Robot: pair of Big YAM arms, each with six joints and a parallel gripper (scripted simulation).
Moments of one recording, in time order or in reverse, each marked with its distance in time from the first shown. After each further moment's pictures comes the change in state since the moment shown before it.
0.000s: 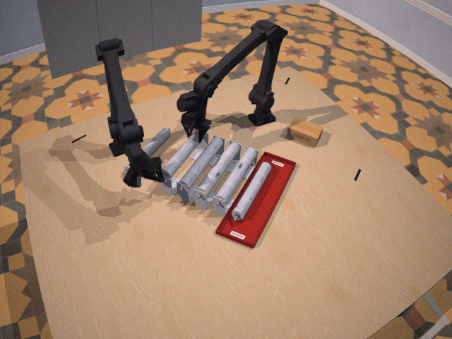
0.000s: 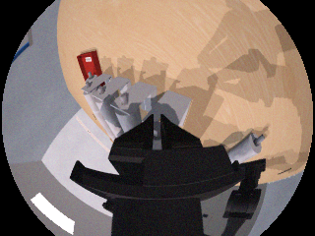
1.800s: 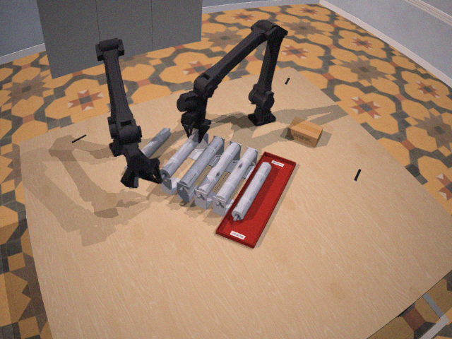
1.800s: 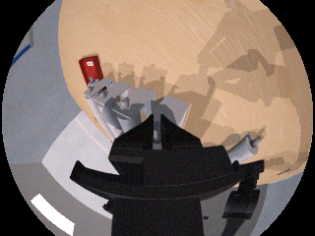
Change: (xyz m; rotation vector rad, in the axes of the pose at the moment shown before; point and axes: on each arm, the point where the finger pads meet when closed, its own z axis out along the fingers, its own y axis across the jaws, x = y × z) left arm -0.001 -0.001 0.000 0.002 -0.003 0.003; right arm -0.011 -0.001 -0.006 -0.001 -0.028 0.005
